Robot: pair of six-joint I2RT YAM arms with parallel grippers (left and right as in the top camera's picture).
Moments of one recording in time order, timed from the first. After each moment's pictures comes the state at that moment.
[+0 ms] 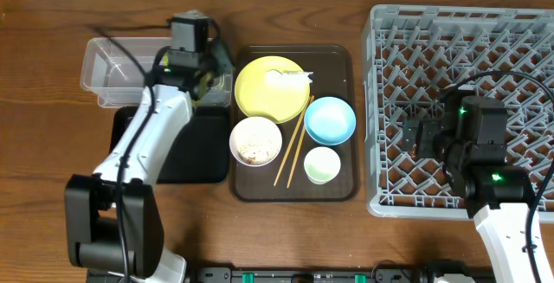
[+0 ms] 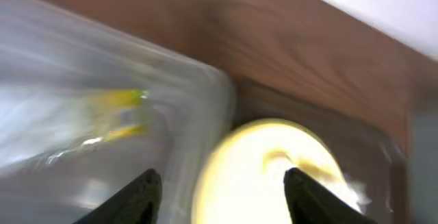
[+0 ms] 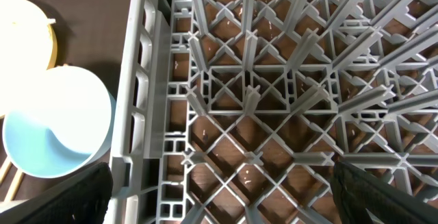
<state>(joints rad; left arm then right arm) -0.18 1.70 1.25 -0.36 0.06 -0.41 0.02 1.04 0.82 -0.61 -0.03 0.10</state>
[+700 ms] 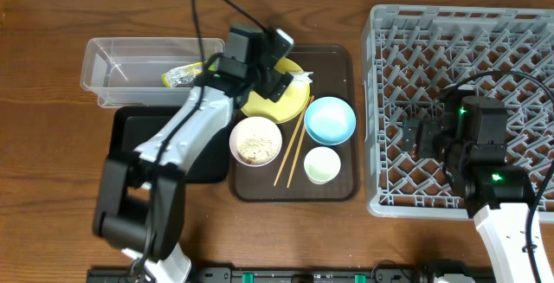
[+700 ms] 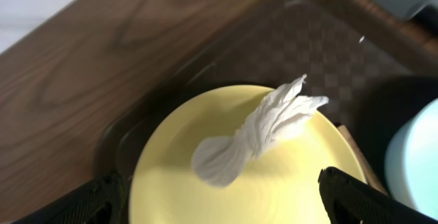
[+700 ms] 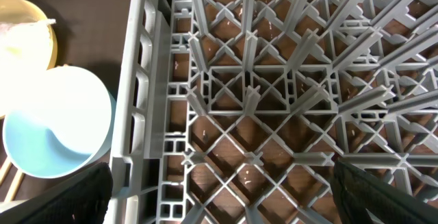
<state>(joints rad) -0.36 1.83 1.25 -0.21 0.13 0.32 0.02 1.04 0.82 -0.61 -0.03 0.10</state>
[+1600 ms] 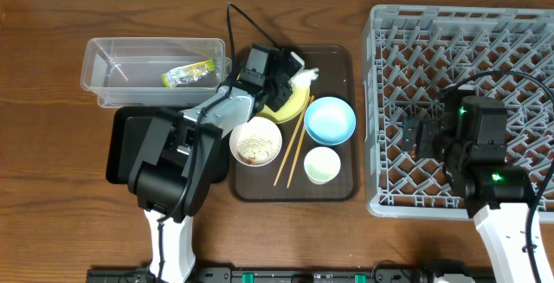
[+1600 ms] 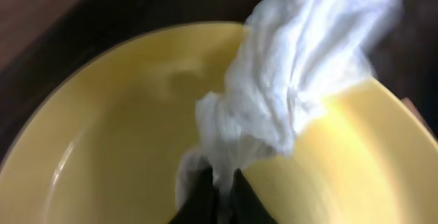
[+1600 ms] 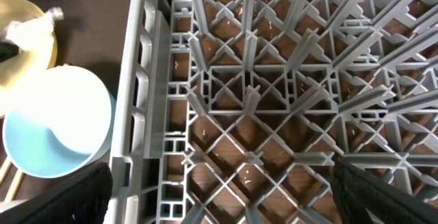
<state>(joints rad) -0.39 2.06 1.25 -0.12 0.12 0.32 0.02 1.04 0.82 -0.61 -0.03 0.10</state>
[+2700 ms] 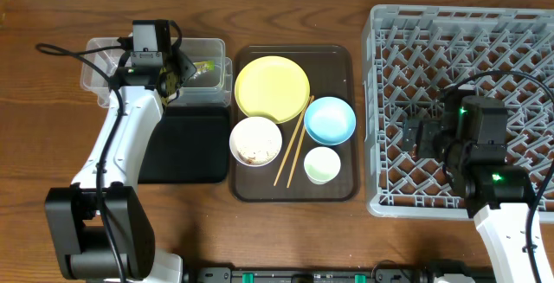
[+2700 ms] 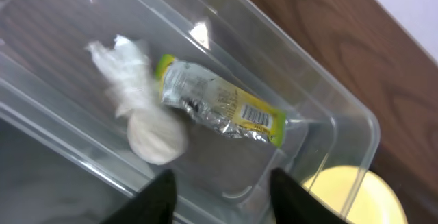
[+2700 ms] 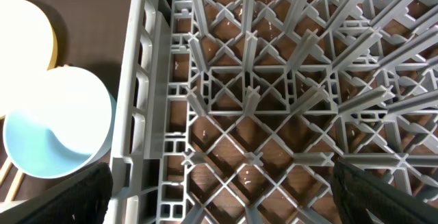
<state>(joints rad) 0.01 1.67 1.25 -0.52 -0.09 -0.69 0.02 1.04 0.82 -0.61 -0.03 0.10</state>
